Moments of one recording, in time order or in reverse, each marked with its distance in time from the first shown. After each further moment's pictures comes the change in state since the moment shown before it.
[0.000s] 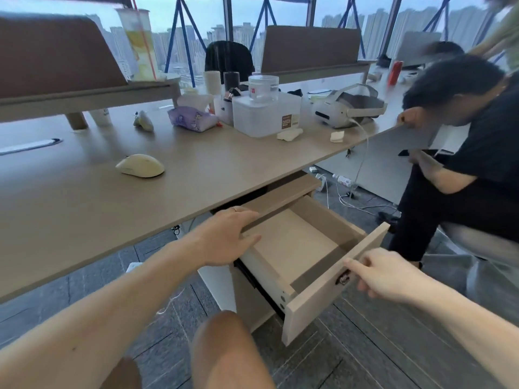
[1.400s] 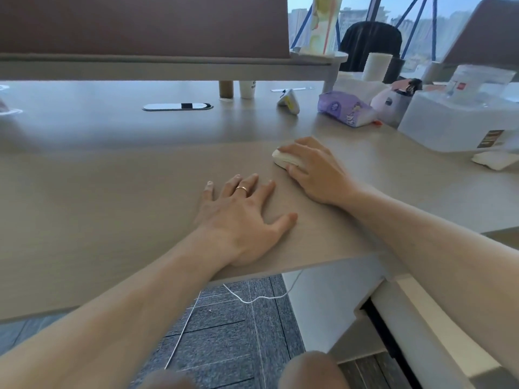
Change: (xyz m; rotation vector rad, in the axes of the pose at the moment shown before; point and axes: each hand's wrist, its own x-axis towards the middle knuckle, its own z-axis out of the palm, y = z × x) left_hand -0.093 -0.180 -0.075 0.123 0.184 -0.613; right_hand 0.161 -0.422 0.119 -0.062 0.209 -1.128
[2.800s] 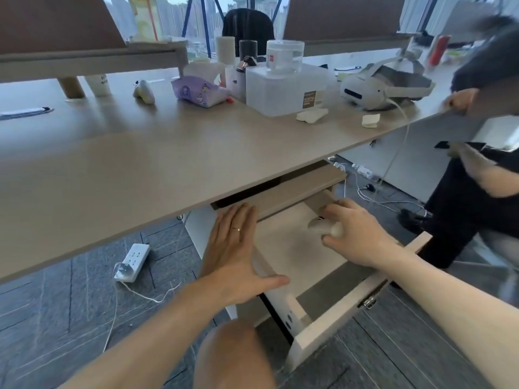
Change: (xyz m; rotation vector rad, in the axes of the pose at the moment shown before) left_hand -0.042 0.216 0.144 -0.069 0.032 0.446; right_hand -0.336 0.150 -0.122 -0.123 -0.107 0.682
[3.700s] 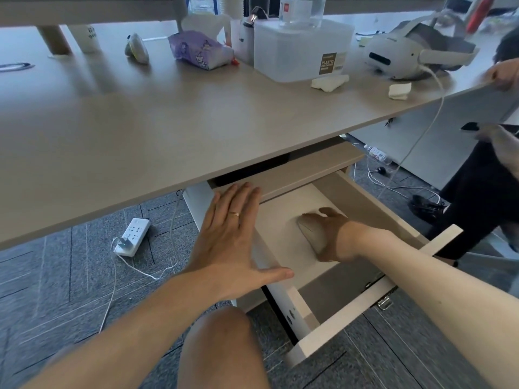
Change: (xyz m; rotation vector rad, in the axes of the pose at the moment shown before) left_hand 0.002 0.000 0.002 0.023 0.035 0.009; right_hand 0.051 0.015 0.066 -0.273 -0.558 -0.027
